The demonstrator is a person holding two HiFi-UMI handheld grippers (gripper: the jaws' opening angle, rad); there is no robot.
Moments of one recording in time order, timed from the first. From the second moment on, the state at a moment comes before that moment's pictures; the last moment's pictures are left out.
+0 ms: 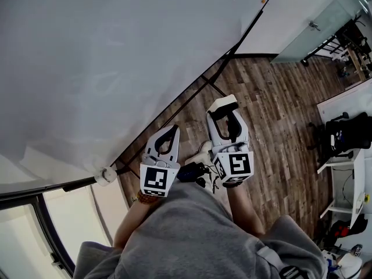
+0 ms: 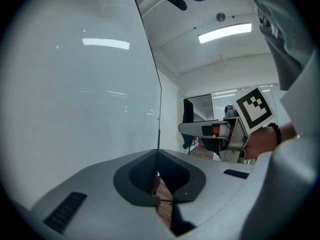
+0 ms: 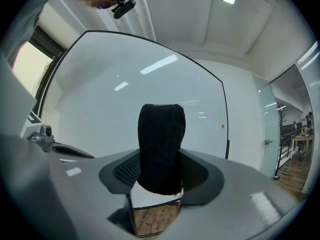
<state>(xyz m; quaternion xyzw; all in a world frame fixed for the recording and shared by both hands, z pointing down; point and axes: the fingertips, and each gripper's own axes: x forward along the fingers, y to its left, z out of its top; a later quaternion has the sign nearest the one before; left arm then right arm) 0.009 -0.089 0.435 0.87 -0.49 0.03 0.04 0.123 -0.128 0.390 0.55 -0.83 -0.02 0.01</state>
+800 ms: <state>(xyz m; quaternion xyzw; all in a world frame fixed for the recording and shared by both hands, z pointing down) -0.007 -0.095 0.441 0.86 -0.51 0.04 0.04 0.109 -0.138 0.392 0.54 -0.84 -0.02 0.01</state>
